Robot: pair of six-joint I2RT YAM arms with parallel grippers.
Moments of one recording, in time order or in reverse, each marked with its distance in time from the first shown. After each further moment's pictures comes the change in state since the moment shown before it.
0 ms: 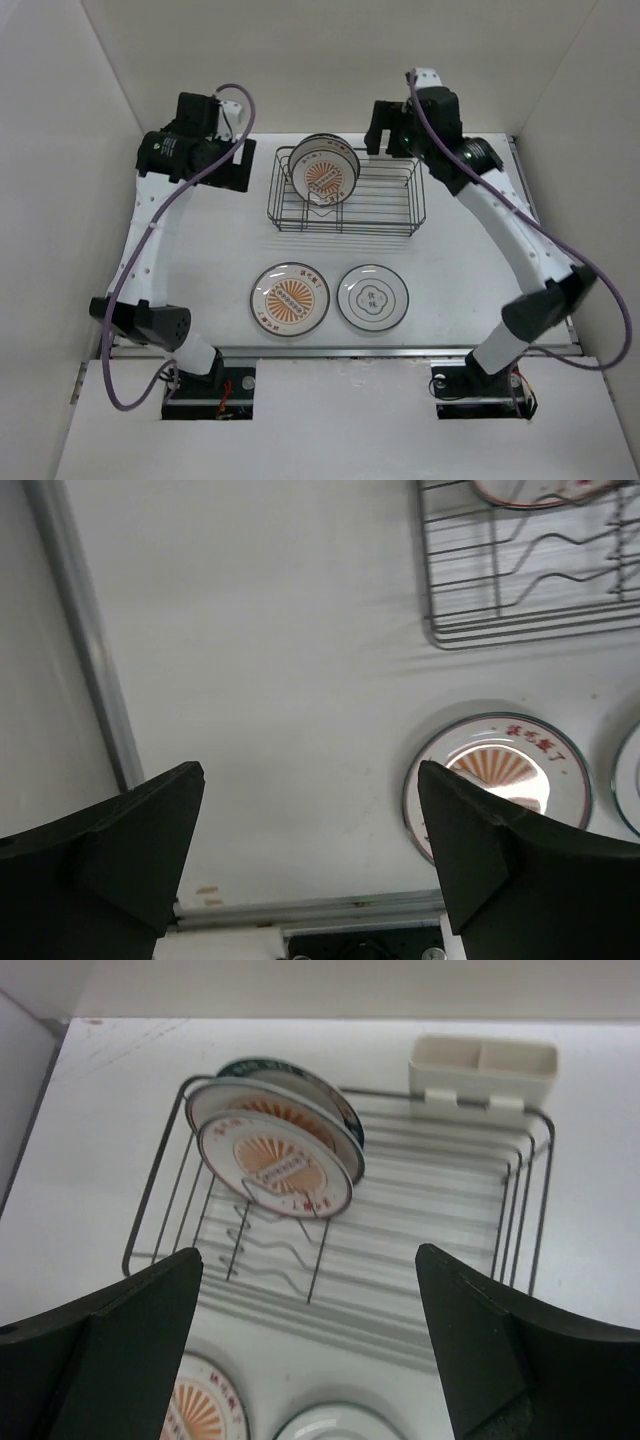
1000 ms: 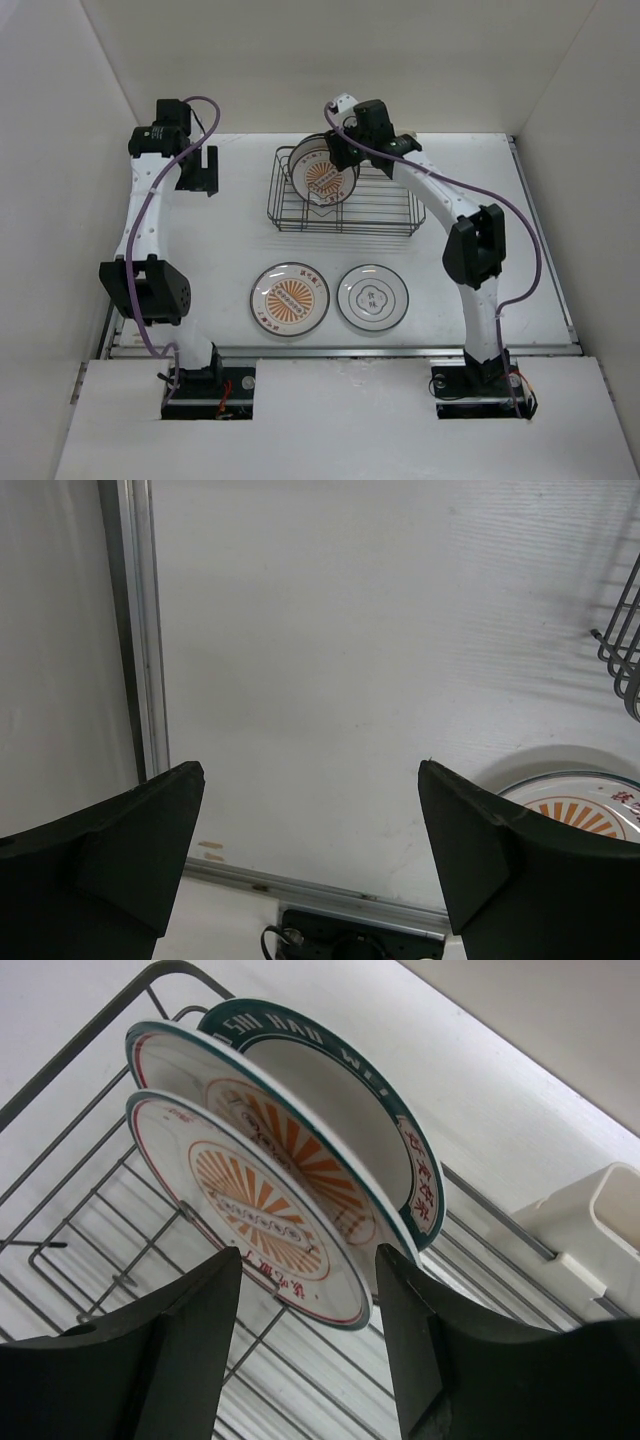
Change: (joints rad) left arm 0.287 0.121 -0.123 0.051 -0.085 -0.052; right arm -0.005 0.581 0.253 0.198 -0.295 -0.480
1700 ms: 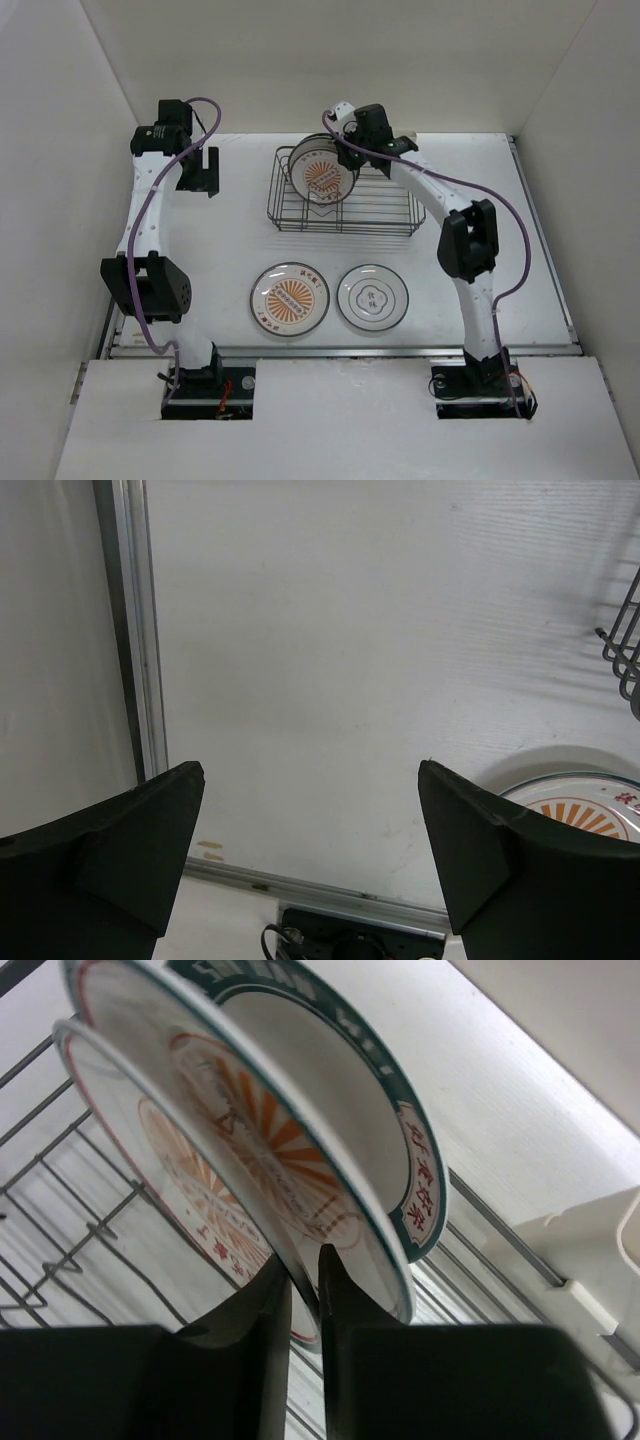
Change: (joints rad) left arm 0.000 0.020 0.001 0.000 0.000 0.000; right arm -0.026 0.103 0.055 0.003 -0.016 -0.075
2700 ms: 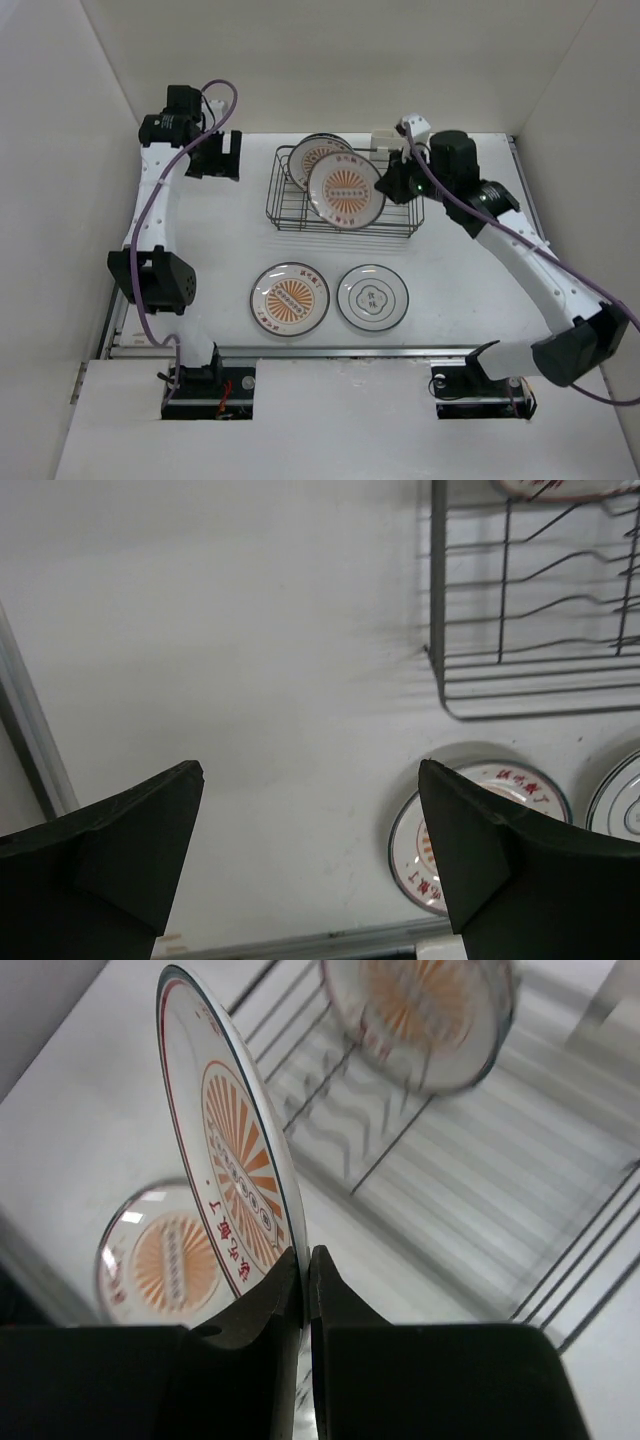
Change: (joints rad) left arm -0.055 0.049 0.117 0.011 0.265 0.056; right arm 0.005 -0.872 -0.659 -0.011 -0.101 0.281
